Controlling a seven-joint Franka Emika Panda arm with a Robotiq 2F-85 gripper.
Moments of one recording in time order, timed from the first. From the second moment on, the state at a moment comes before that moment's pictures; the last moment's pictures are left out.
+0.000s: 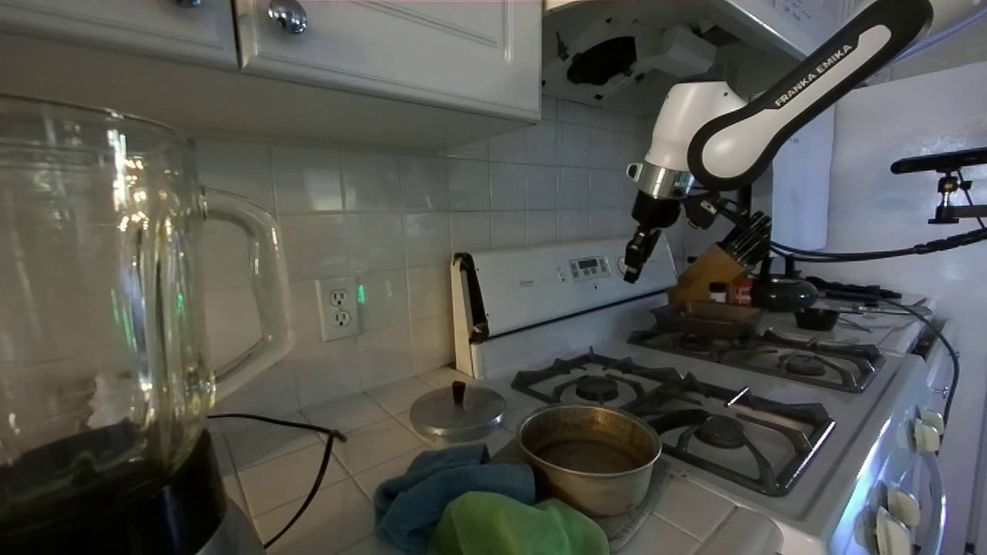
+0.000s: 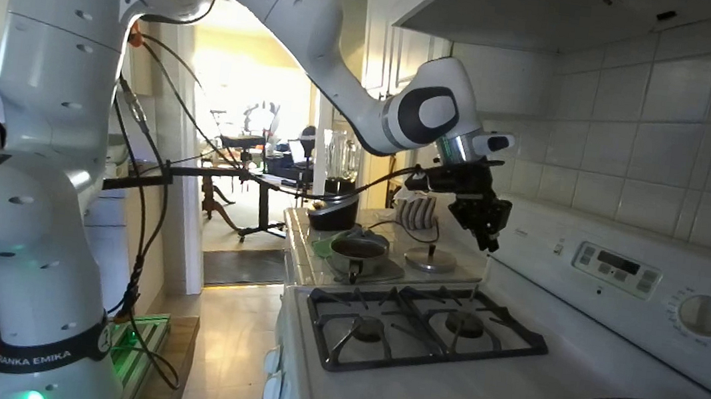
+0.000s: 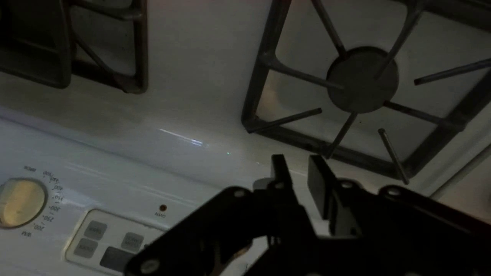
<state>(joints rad) 0.17 0.24 -0.10 -1.95 -0.26 2.58 0.00</state>
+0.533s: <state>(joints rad) 0.13 0.16 -0.07 -2.08 -0.25 2.58 0.05</state>
